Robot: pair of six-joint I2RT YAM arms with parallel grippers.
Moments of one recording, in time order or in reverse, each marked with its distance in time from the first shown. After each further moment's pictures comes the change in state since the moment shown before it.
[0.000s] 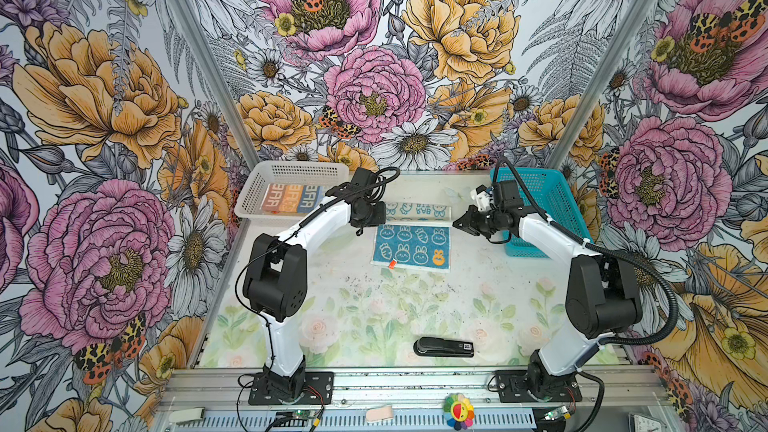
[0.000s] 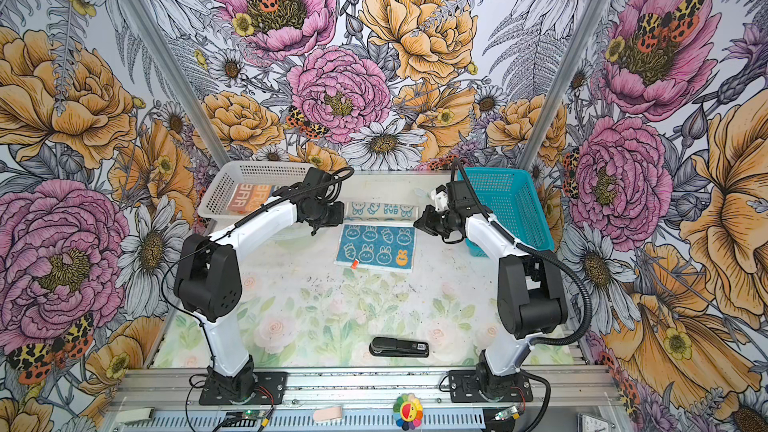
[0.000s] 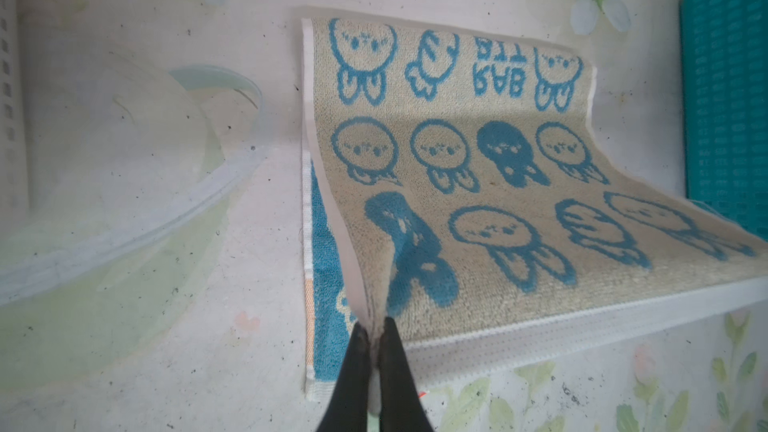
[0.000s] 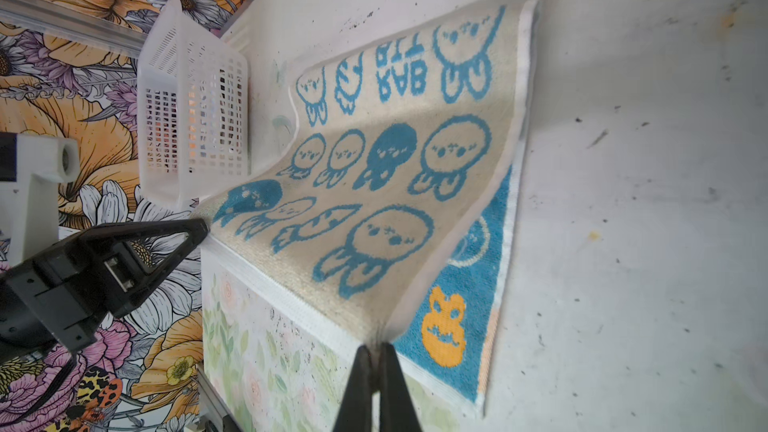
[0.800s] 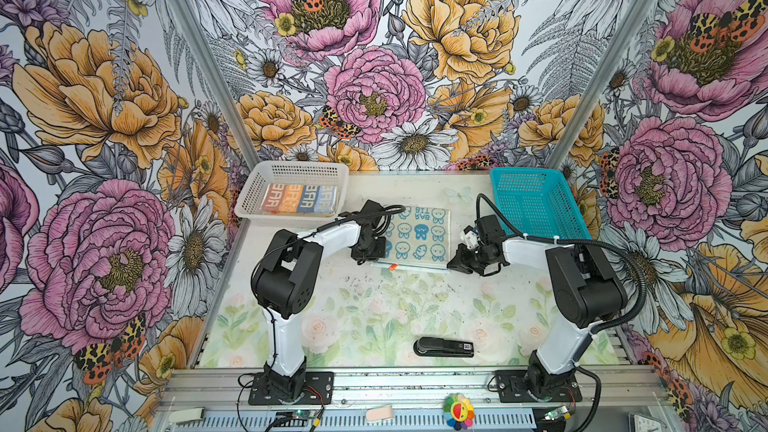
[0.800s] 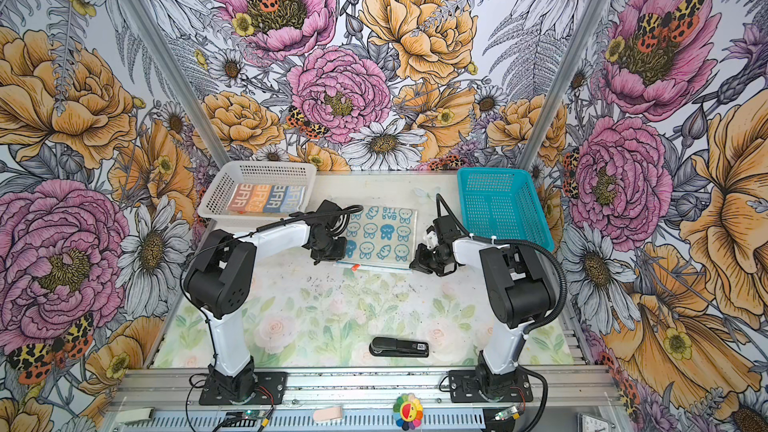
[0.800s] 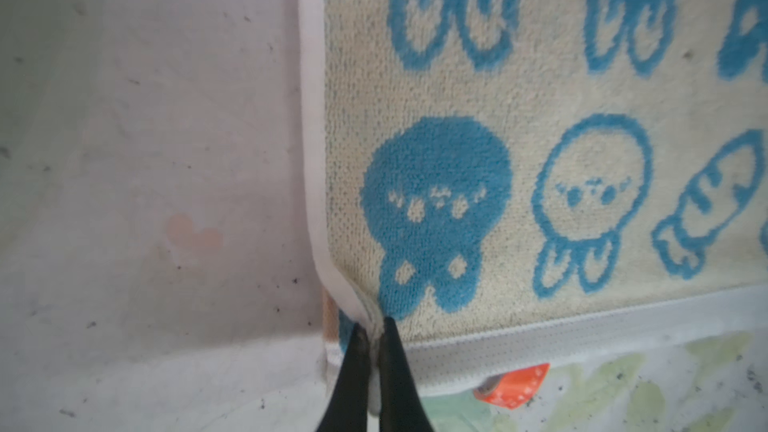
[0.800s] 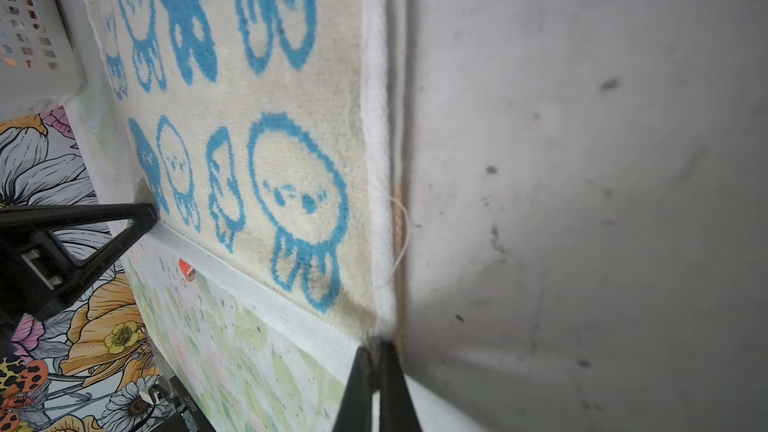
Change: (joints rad) left arm -0.058 0.065 -0.233 0.042 -0.031 -0.011; right arm 0.072 0.108 -0.260 0.146 0.018 0.012
